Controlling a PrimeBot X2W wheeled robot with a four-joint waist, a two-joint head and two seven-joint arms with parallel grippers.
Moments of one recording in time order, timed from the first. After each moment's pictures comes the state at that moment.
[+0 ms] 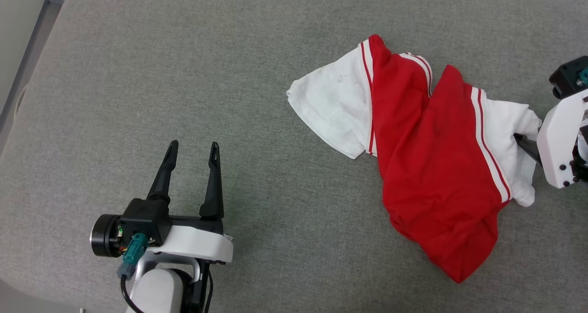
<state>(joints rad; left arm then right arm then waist) -0.17 0.05 -0.11 0.06 -0.12 0.02 -0.26 -0.79 -0.71 0.68 0.51 0.71 0.13 0.65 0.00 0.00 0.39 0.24</state>
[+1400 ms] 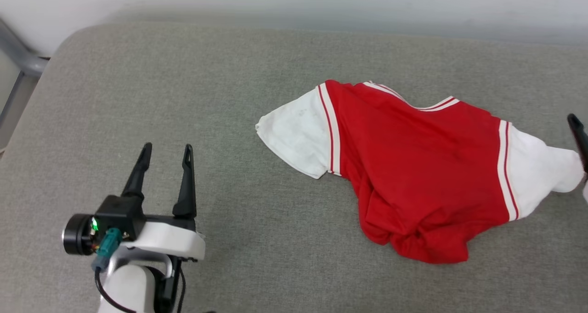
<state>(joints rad) -0.17 0.06 0.00 0.11 -0.08 -0.06 -0.26 -0.65 -0.70 0.48 0.77 0.70 0.13 -0.11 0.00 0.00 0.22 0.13</state>
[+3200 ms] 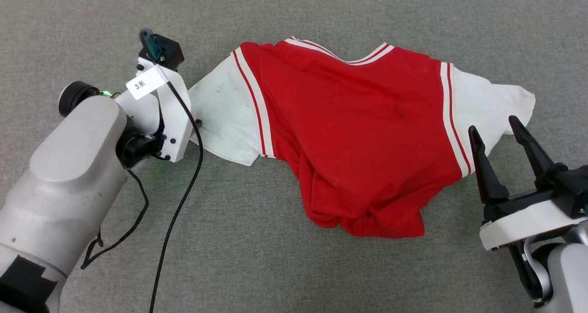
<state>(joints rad) -1.01 0.49 -0.82 0.67 -0.77 -0.13 0.73 -0.21 -0.23 0.05 0.05 0.17 0.13 -0.16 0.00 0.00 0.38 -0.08</state>
